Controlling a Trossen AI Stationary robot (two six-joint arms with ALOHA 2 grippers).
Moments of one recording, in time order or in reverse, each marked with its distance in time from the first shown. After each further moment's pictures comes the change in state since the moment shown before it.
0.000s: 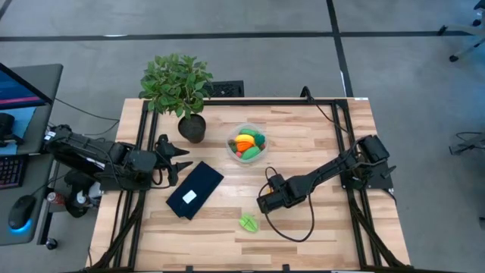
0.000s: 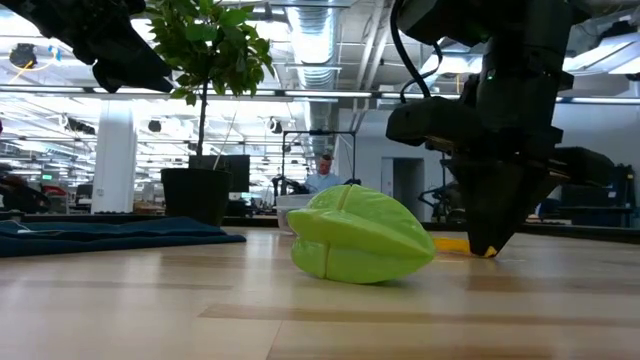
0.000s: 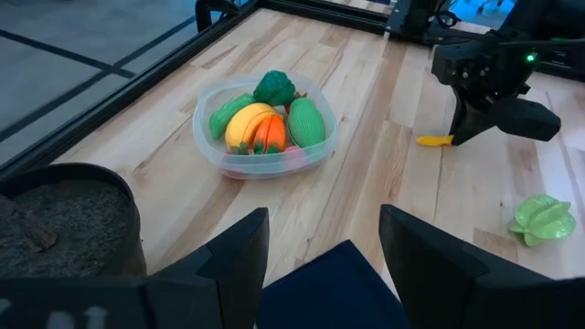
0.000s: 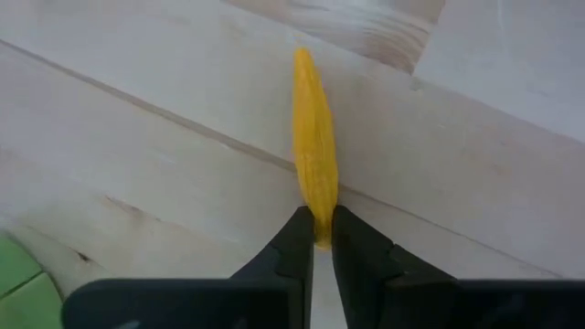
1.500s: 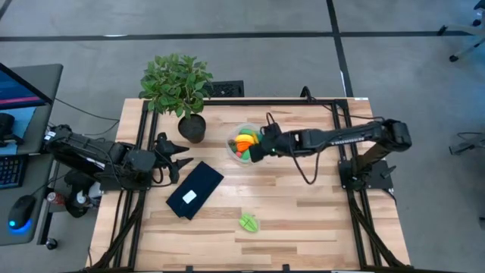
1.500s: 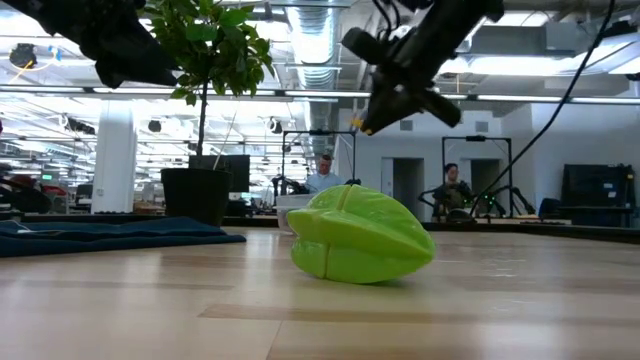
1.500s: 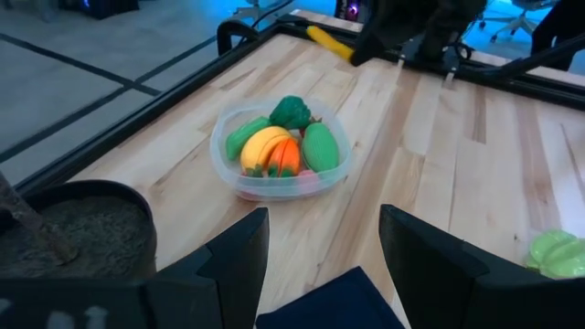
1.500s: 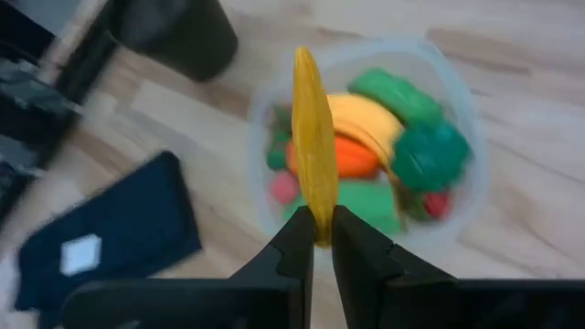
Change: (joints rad) left arm 0.000 0.000 0.000 0.046 -0.066 -0.002; right arm -0.393 -0.306 0.004 0.211 0.235 -0.555
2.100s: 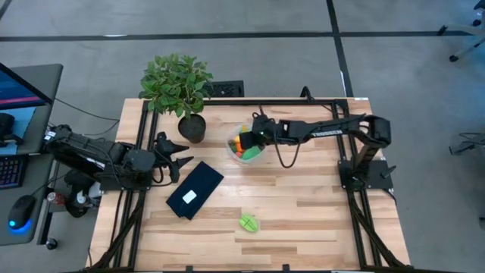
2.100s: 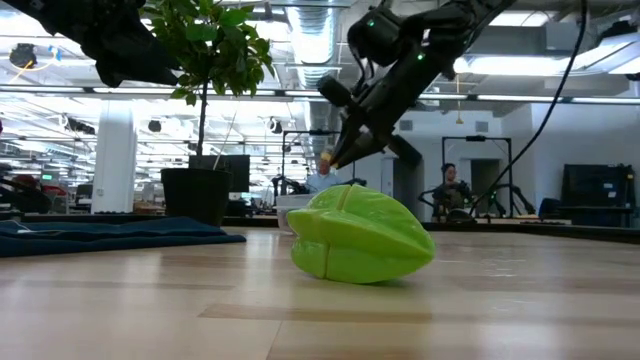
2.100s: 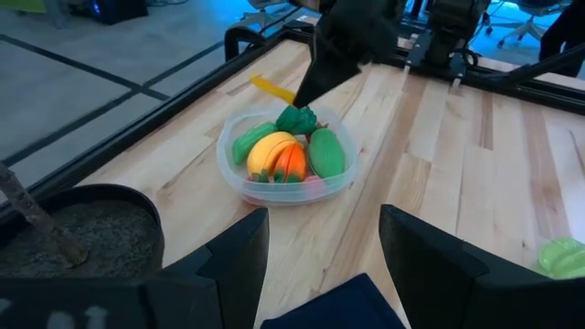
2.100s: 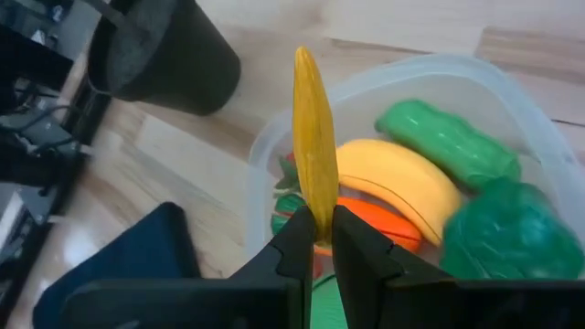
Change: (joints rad) left arm 0.000 0.000 0.000 0.008 -0.023 0.003; right arm -0.186 0.185 0.005 0.281 -0.209 -0.056
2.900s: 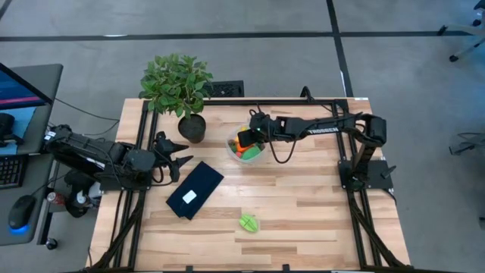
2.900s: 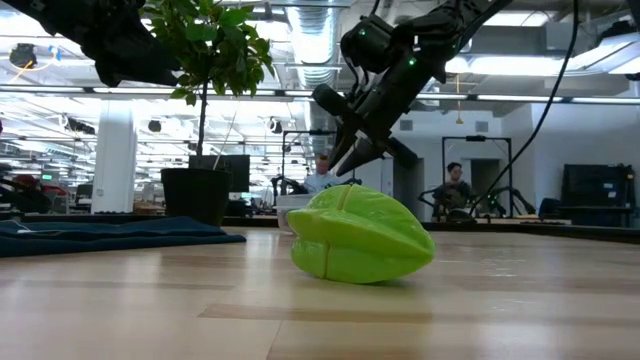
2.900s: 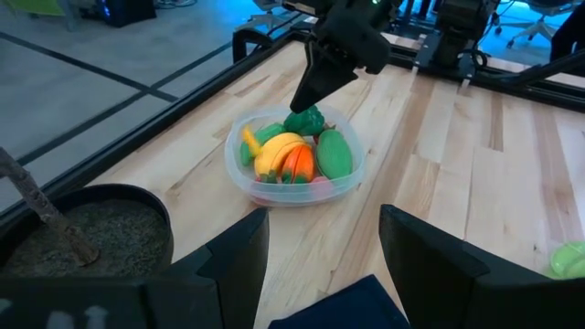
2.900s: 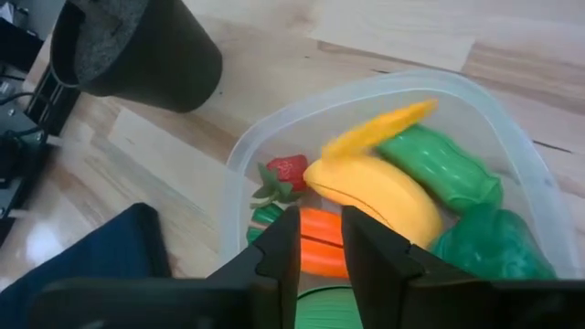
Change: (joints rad) left arm 0.000 0.000 0.000 -0.006 -0.022 0.000; right arm -0.034 0.044 0.057 -0.060 -0.017 -0.071
